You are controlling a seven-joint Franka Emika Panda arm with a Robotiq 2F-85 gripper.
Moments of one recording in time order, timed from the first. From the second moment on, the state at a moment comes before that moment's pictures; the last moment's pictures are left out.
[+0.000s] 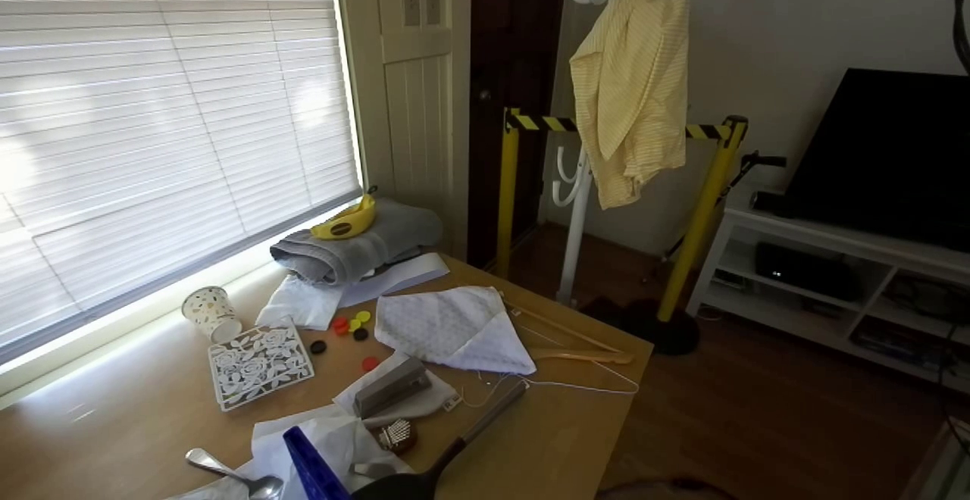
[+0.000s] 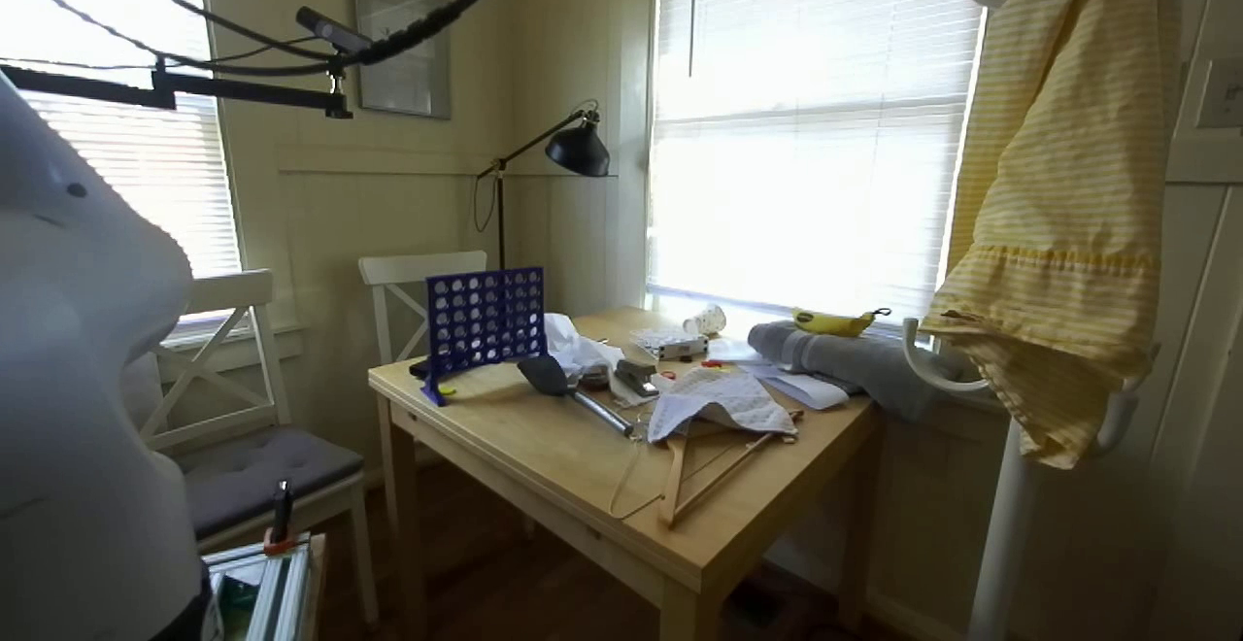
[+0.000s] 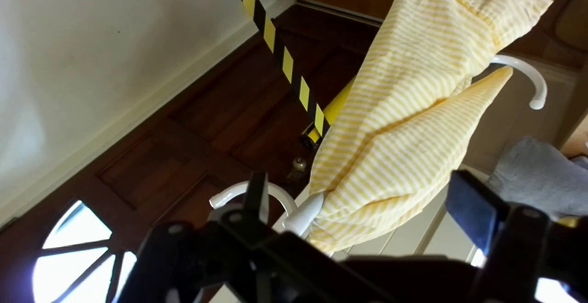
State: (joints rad) arm -0.05 -0.37 -0.06 -1.83 -0.41 2.31 -0.43
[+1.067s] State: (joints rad) arm -0.02 0.10 -0.05 -1.21 -0.34 2.08 -0.76
